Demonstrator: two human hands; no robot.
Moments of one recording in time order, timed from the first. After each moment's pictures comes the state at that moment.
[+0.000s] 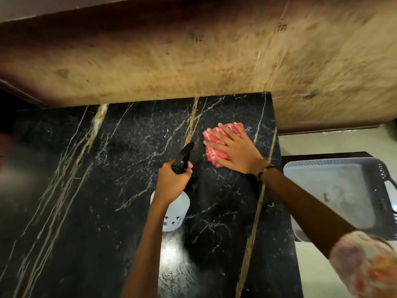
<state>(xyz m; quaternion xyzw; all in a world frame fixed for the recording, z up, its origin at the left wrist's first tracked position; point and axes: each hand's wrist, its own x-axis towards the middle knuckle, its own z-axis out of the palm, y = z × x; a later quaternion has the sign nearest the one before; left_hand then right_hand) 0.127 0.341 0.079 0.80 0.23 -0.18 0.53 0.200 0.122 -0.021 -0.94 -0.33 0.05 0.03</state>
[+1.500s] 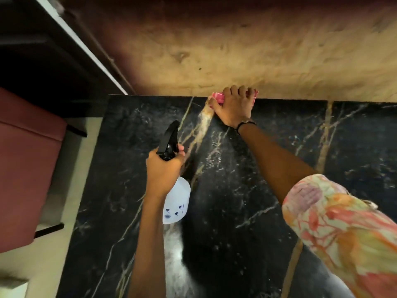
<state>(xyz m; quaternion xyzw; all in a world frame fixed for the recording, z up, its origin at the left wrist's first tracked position) 0.172 0.677 0.092 0.75 0.32 -0.04 0.58 0.357 0.522 -0.015 -0.99 -0.05 0.04 0.09</state>
